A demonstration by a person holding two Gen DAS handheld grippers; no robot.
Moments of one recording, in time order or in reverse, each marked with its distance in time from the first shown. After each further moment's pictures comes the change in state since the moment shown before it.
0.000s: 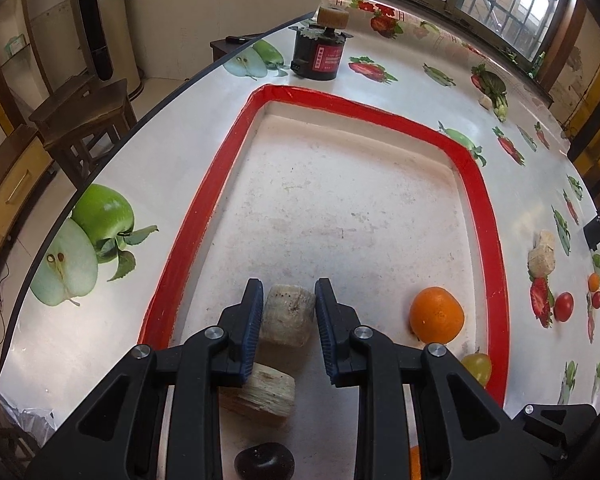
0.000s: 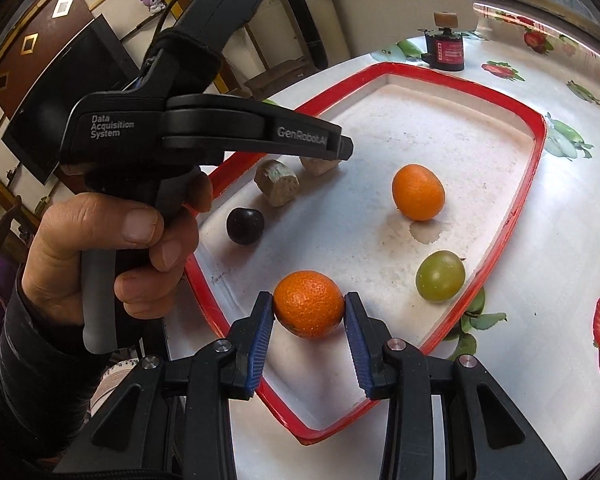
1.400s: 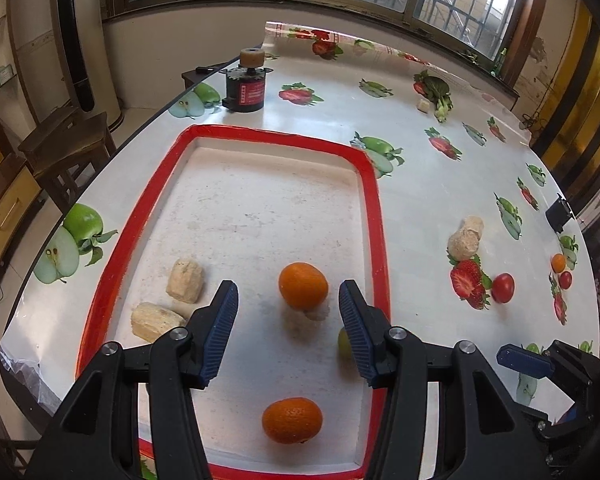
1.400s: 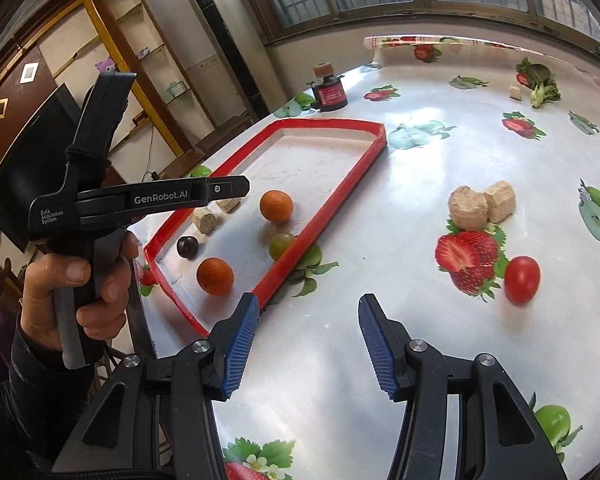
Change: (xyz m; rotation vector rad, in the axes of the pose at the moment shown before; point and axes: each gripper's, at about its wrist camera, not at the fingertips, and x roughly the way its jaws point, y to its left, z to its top) left arm -0.058 -0.071 -0.020 0.071 -0.085 -0.057; right arm -0.115 -0.067 -0.053 0.193 -0.195 -0.114
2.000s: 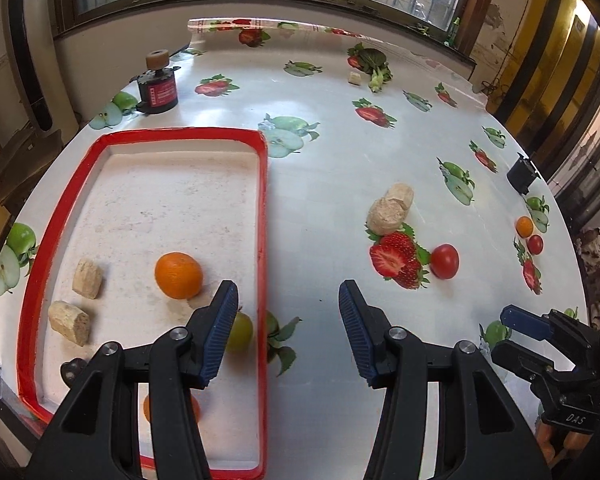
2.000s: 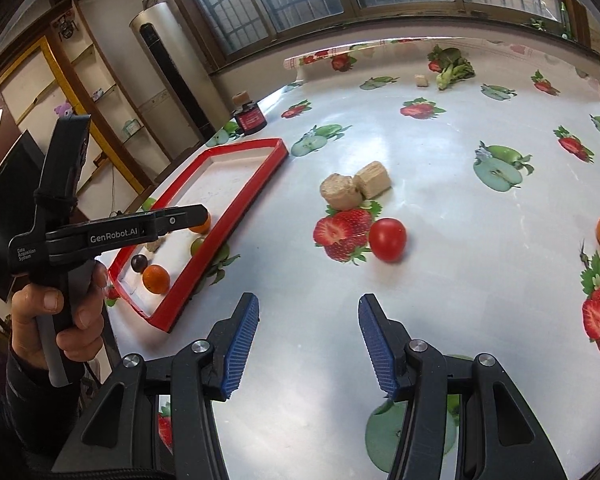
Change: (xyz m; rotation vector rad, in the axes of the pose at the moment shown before) left arm 0.003 -0.078 -0.010 0.119 0.035 -0.095; right arm -0.055 -0.071 -0.028 0.150 -0.074 -0.117
